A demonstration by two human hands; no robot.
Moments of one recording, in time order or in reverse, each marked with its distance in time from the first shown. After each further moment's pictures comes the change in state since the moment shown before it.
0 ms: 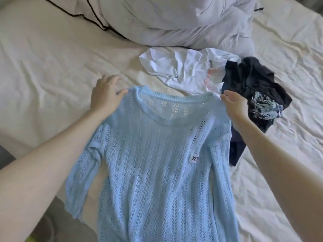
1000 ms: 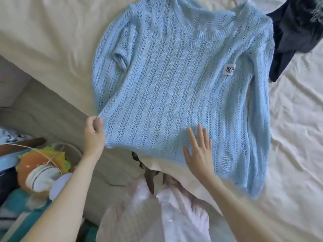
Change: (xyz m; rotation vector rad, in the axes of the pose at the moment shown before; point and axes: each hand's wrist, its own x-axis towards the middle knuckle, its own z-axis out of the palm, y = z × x) left_hand -0.347 -0.181 0.027 -0.462 -0.004 -0.595; right_hand -0.413 0.156 0.133 -0.599 -0.398 -0.226
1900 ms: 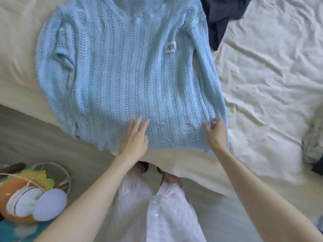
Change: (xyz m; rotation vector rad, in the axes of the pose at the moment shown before) left_hand -0.136 0.043 0.126 0.690 -0.665 0.585; right_hand -0.041 0.138 -0.046 0.441 0.239 0.739
